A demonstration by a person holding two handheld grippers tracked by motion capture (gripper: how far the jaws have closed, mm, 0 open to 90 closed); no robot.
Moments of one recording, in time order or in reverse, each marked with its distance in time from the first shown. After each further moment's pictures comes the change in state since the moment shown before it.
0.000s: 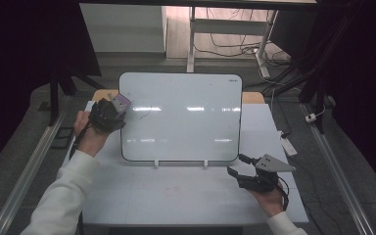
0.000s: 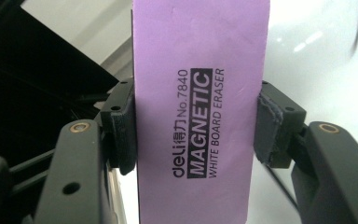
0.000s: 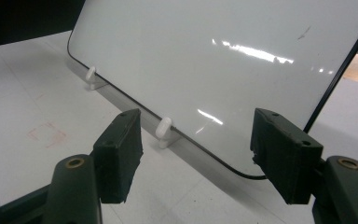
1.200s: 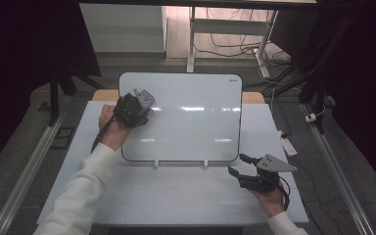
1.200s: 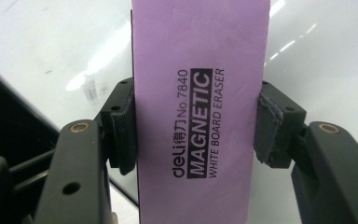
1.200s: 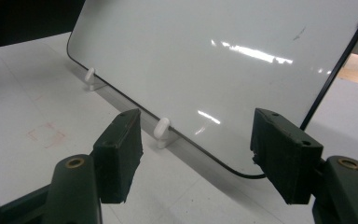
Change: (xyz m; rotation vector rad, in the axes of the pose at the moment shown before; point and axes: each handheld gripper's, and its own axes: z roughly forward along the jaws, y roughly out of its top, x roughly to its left) left arm -0.039 0.033 0.002 -0.058 -0.092 0.044; right arm -0.002 0.000 -0.002 -0.006 0.001 0.003
